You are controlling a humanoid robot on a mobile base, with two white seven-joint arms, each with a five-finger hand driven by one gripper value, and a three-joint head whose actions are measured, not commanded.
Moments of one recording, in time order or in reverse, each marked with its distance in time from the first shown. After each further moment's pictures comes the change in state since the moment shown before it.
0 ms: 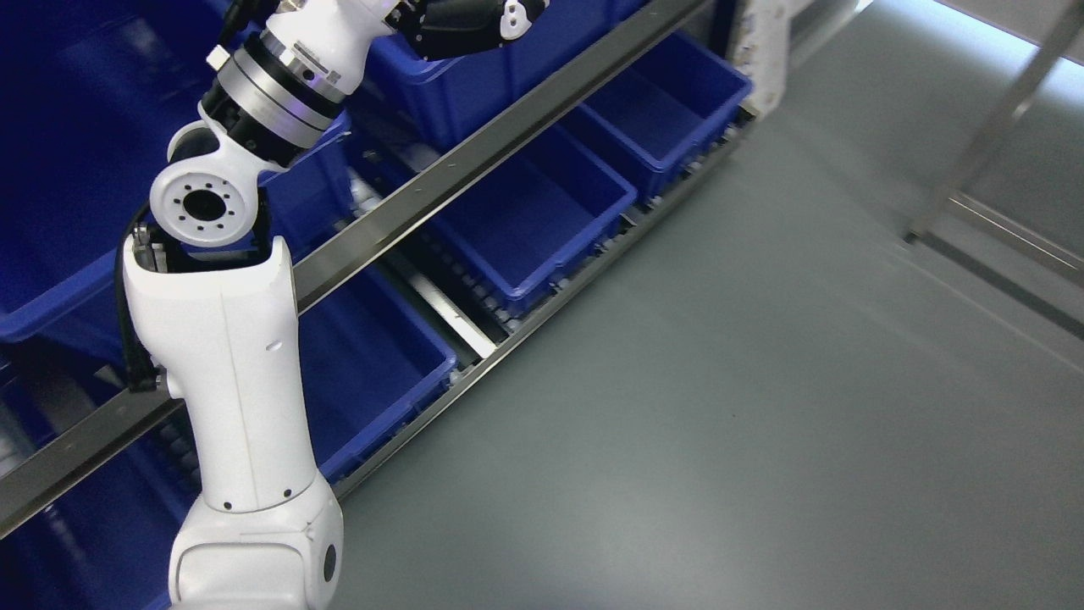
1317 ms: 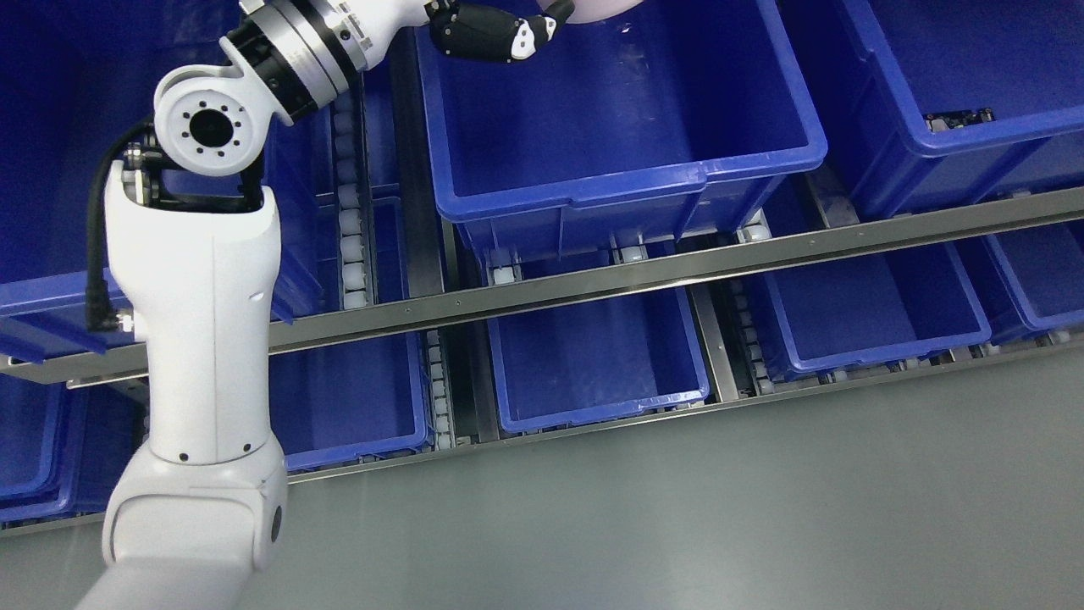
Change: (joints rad) left arm -0.114 0.128 -0.165 0.131 -0.065 0.182 -0.106; right arm 0.000 0.000 0.000 0.000 0.000 0.000 0.000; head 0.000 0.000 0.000
